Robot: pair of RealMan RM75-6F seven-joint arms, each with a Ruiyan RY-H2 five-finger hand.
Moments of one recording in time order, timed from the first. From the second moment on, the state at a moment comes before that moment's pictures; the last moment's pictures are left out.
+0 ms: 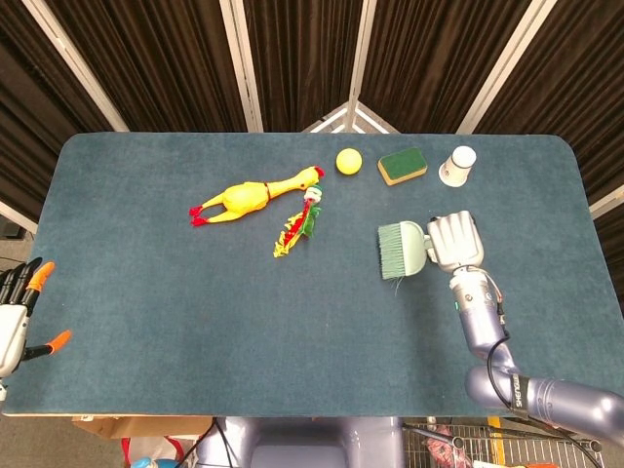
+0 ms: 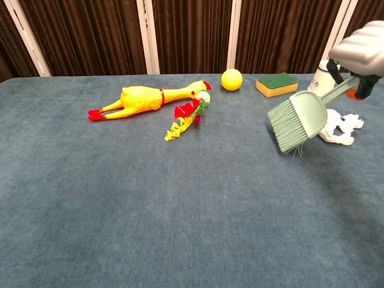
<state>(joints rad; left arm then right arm) -0.11 -1.11 -0.06 -1.61 1.47 1.46 0.03 0.82 -1.37 0.16 -1.54 -0.71 1.14 -1.15</state>
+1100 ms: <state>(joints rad) -0.10 -1.13 -0.05 -1.62 1.48 1.48 0.05 0.73 -1.15 0.11 -1.42 -0.73 1.21 -1.11</state>
